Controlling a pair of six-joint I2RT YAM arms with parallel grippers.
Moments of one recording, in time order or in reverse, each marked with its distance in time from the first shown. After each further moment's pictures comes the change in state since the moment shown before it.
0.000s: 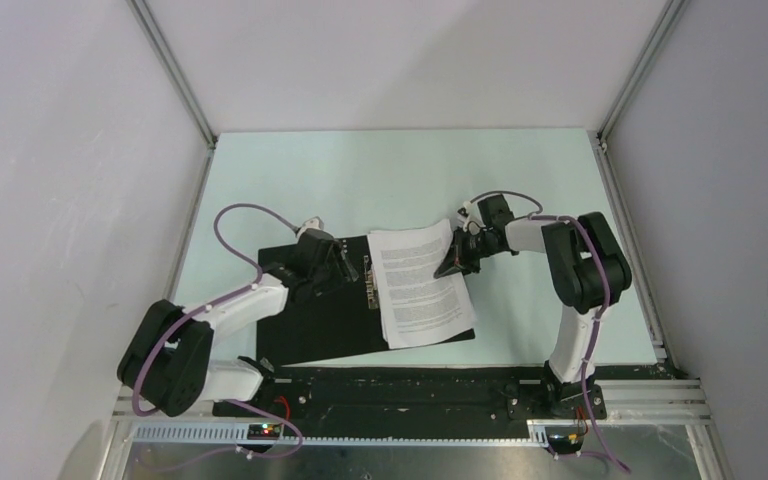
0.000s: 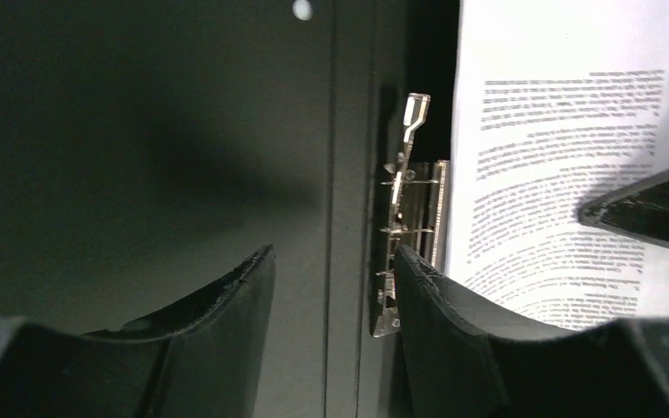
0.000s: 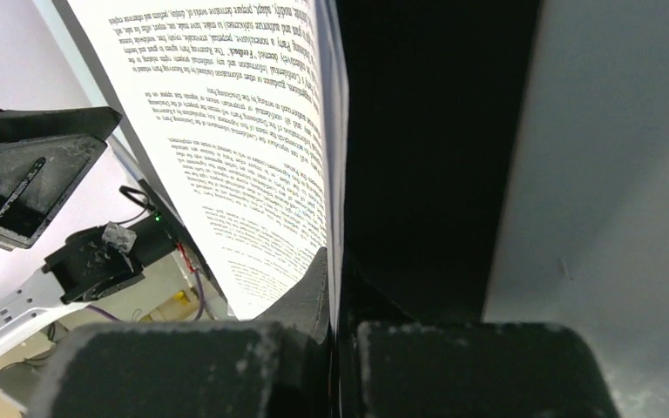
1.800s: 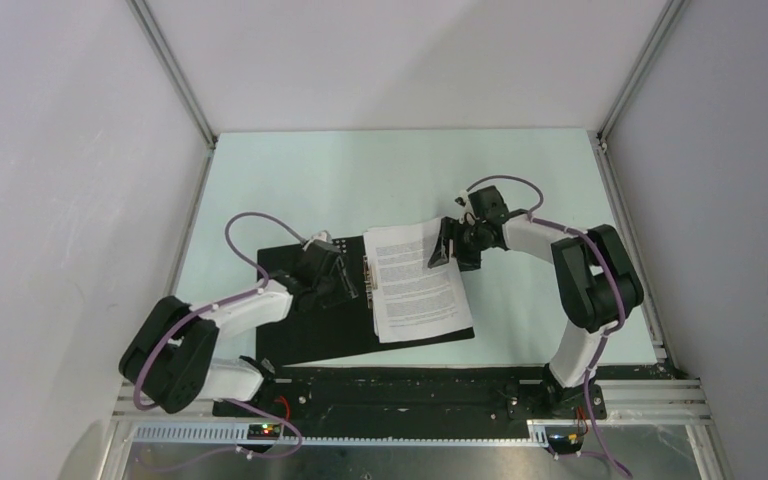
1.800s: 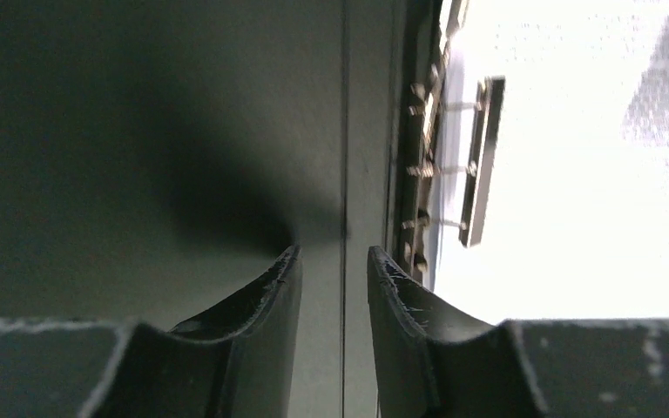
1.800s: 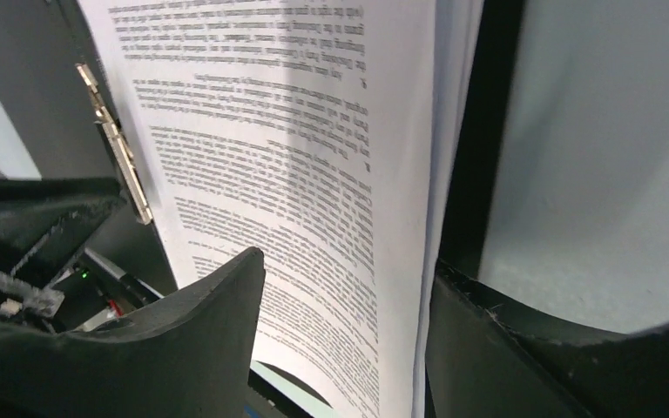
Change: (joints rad) left arm -0.035 0.035 -0.046 -0.006 0.028 -0.009; right arm 0.082 -0.132 0.036 -0.090 0.278 -0.018
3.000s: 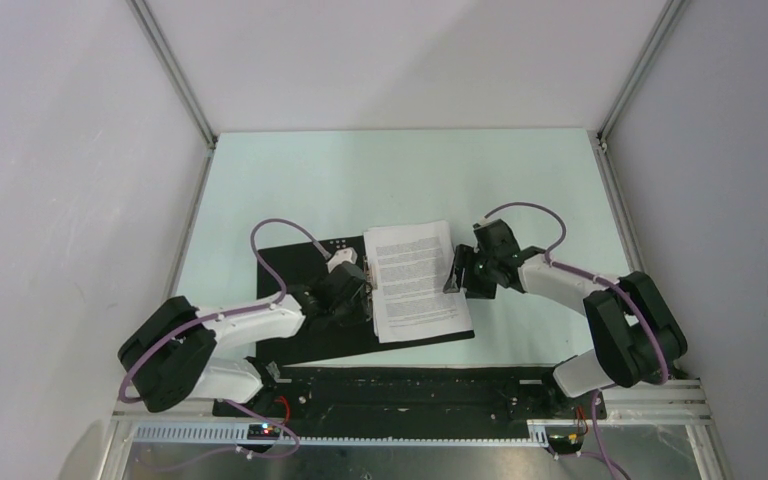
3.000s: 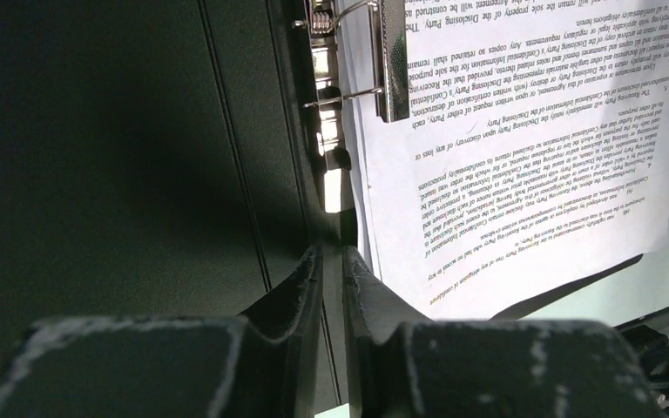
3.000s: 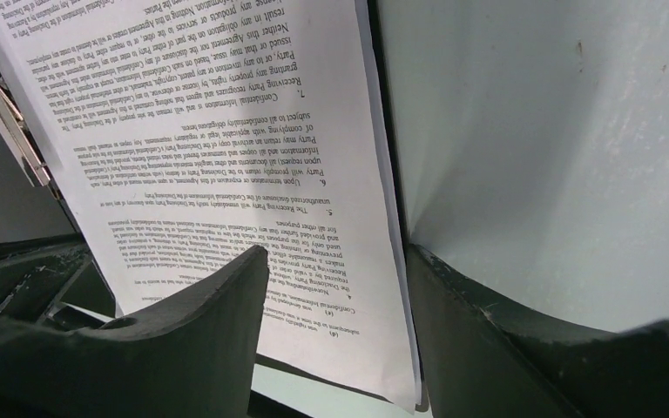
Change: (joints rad) left arm -0.275 -0.027 -0.032 -0.011 -0.071 -0.105; right arm 0.096 -0.330 -0.329 0.039 0.269 0.160
